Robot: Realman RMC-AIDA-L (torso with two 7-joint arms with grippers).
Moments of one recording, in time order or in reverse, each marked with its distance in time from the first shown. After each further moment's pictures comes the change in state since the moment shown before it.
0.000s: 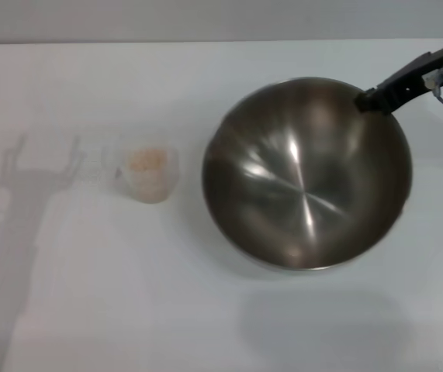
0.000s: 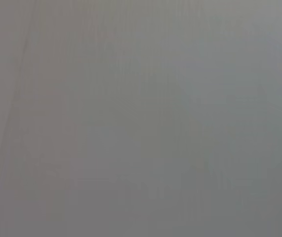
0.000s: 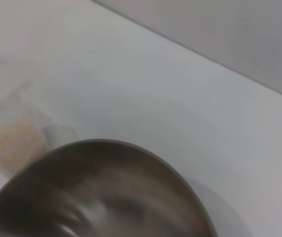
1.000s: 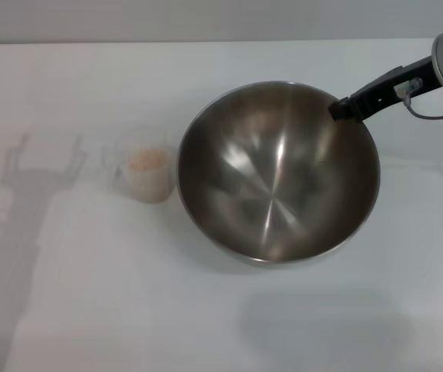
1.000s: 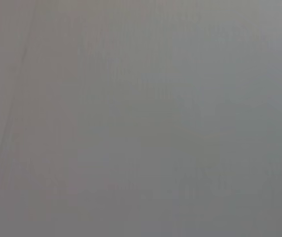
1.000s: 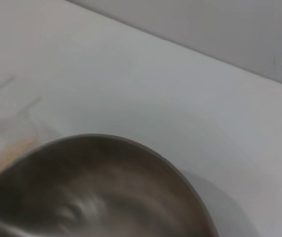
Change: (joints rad) left arm -0.004 -0.002 0.001 -0.002 0.000 0.015 0.000; right arm 0.019 -0.002 -0.003 0.188 0.075 -0.138 -0.039
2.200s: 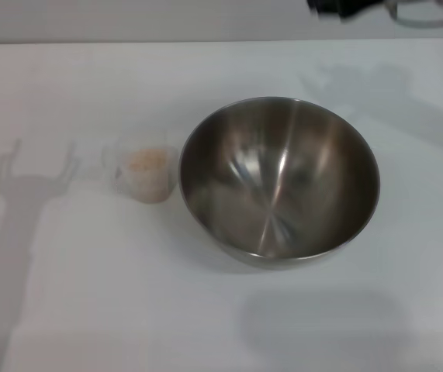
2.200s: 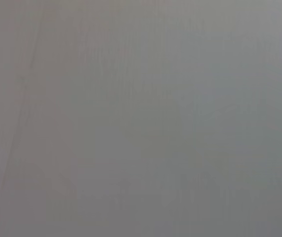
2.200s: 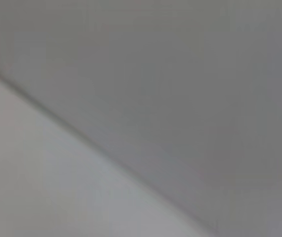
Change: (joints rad) left arm 0.024 0.002 0.004 0.002 0.000 0.032 0.000; right arm -0.082 0.008 -0.154 -0.273 0.080 -0.303 0.003
